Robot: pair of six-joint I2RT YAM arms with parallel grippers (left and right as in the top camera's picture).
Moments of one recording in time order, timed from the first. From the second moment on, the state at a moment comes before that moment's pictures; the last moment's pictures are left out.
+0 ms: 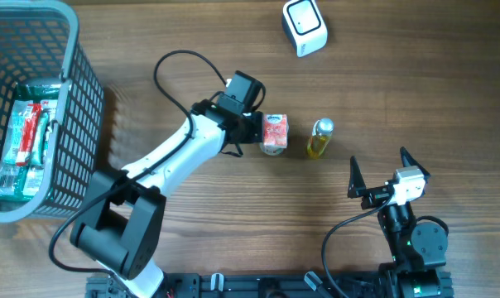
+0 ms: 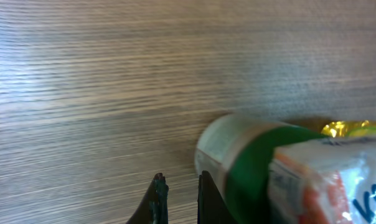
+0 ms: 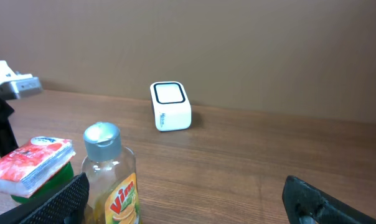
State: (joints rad) left arm -0.54 1.80 1.21 -0.56 0.06 -0.49; right arm 0.10 0.02 0.01 0.00 -0.06 -0.05
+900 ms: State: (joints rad) left arm -0.35 1.41 1.60 -0.77 -0.40 -0.18; right arm 0.10 0.02 0.01 0.00 -0.06 -0.05
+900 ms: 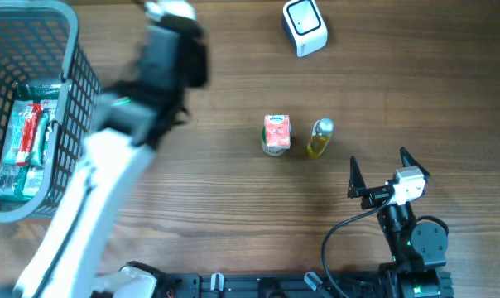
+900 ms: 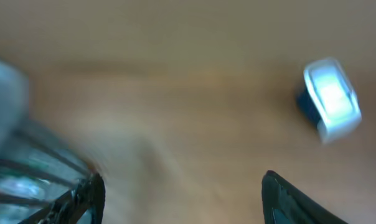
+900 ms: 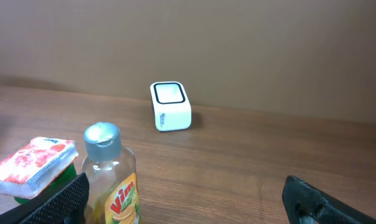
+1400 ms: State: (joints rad) left arm 0.31 1.35 1.69 -0.59 -0.38 0.18; right arm 0.10 0.02 0.01 0.00 -0.06 -0.05
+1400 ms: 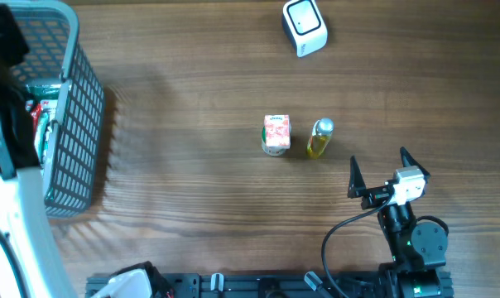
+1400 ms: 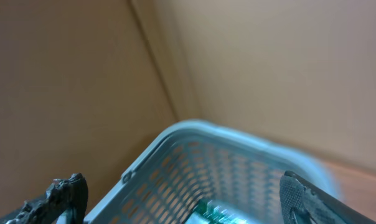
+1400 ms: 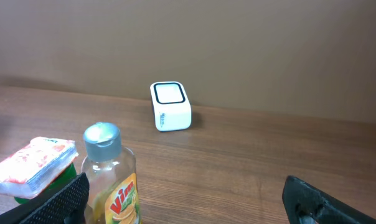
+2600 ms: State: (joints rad) left arm 0.68 2.07 1.69 -0.86 0.02 0.65; right arm 0.10 0.02 0.01 0.00 -0.06 -0.05
